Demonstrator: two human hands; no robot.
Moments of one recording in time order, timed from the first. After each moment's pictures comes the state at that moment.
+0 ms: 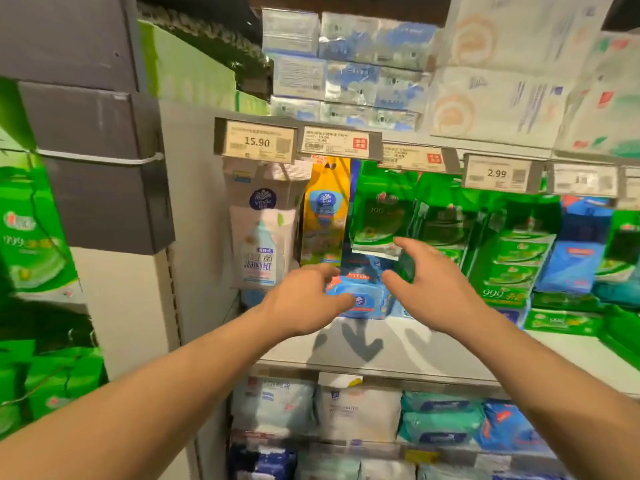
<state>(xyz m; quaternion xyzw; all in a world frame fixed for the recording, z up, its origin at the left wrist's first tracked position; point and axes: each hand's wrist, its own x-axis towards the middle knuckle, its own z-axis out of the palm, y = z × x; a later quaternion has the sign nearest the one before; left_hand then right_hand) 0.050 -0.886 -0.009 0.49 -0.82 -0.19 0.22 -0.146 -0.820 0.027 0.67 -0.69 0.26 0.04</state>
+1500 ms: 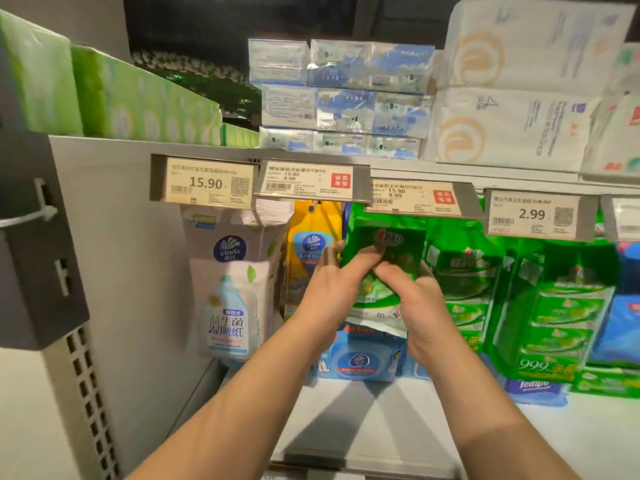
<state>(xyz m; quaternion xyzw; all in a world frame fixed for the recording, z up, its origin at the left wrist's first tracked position) -0.040 -0.961 0.029 0.34 -0.62 -0.50 0.50 -0.155 -0.926 0.019 0.46 -0.44 0.69 -0.34</state>
